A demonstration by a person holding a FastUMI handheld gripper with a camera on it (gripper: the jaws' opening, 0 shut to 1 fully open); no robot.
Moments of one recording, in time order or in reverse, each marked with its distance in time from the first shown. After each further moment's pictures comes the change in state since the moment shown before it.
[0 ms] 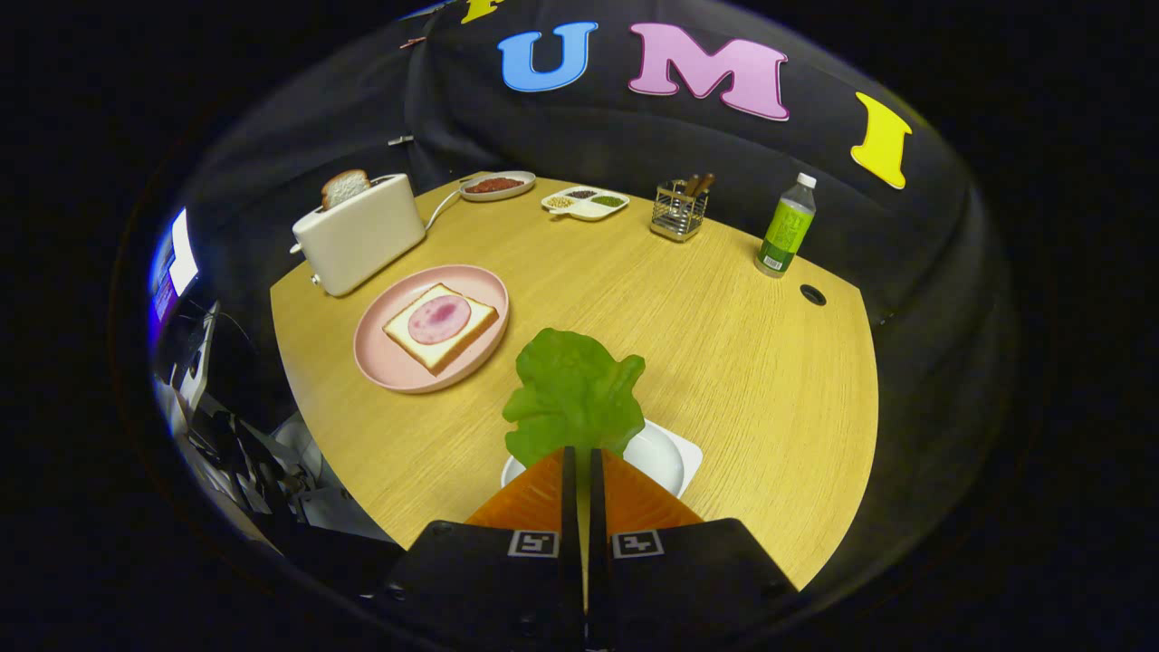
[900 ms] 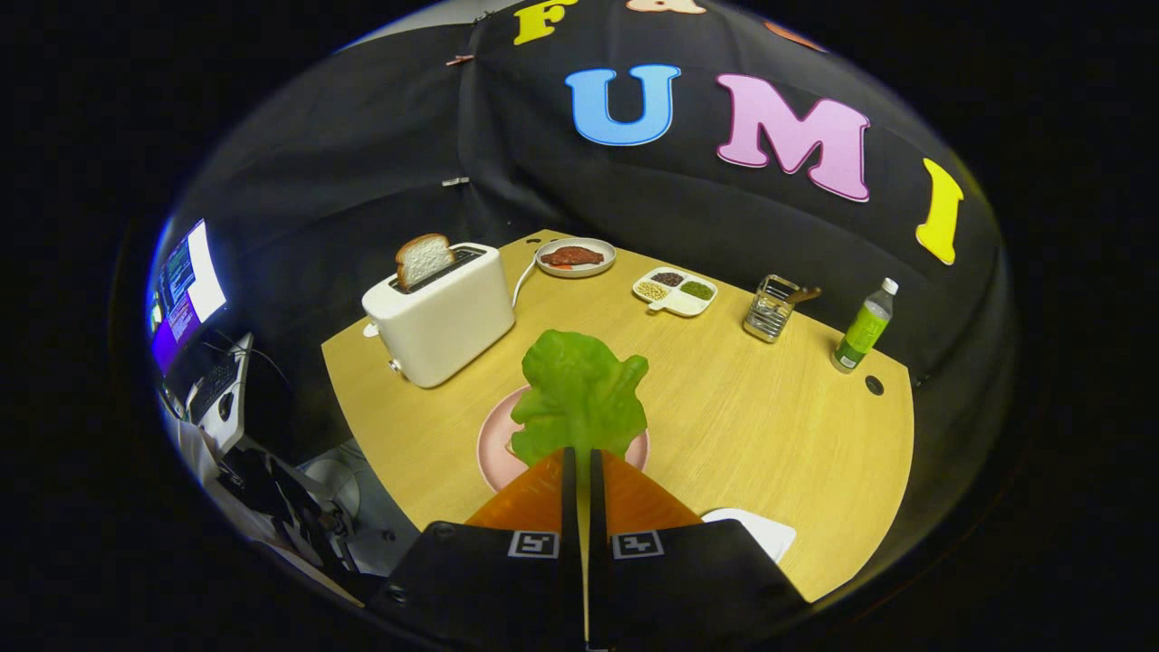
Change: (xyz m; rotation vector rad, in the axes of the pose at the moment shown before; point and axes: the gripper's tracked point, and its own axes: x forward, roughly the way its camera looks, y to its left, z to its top) arm 0.015 0.151 0.118 -0.049 -0.125 0.096
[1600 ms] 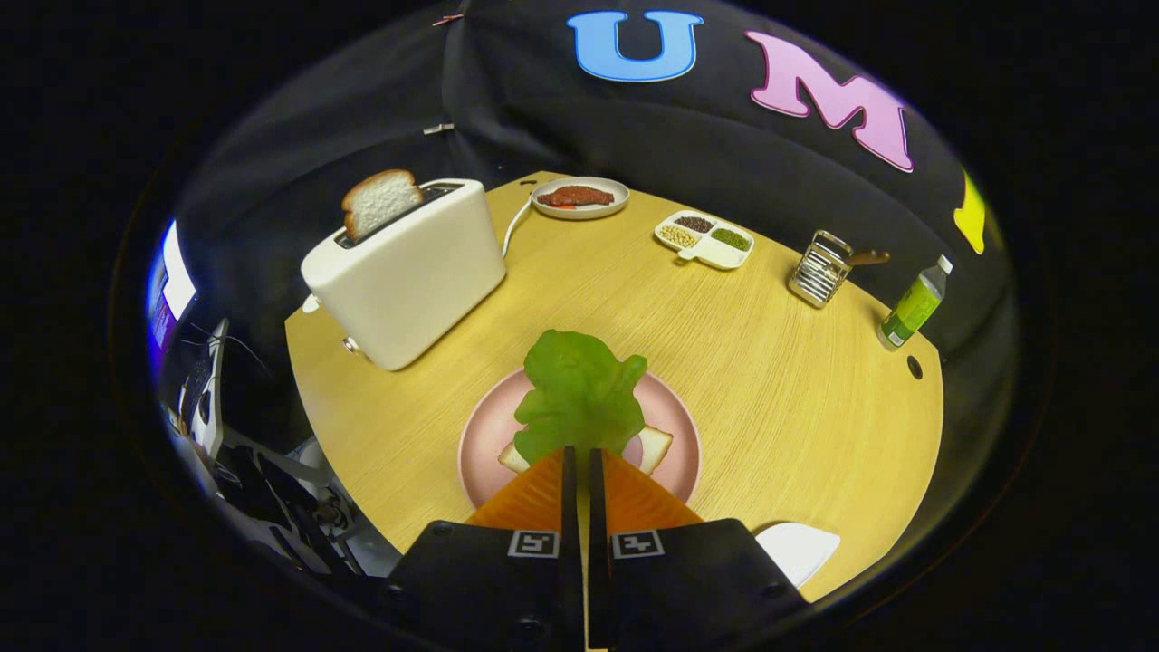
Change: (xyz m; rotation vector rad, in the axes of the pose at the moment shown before) arm 0.105 0.011 -0.033 0.019 0.195 -0.030
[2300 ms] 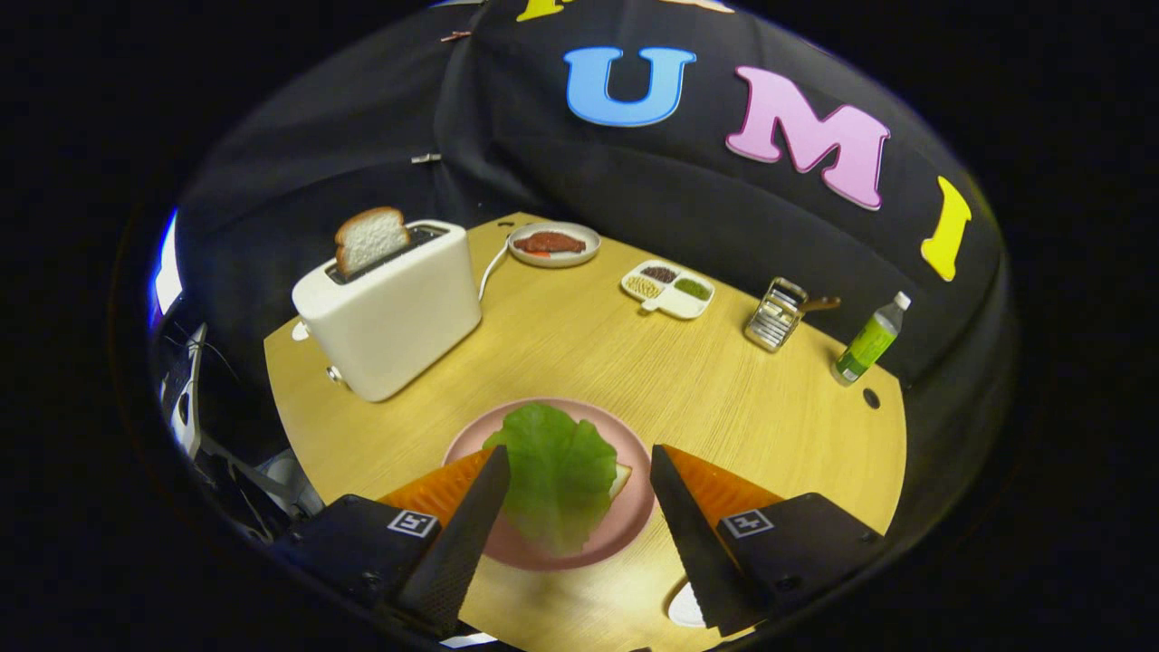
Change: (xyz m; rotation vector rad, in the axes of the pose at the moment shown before) arm -0.047 -0.018 0.051 -0.058 -0.237 -0.125
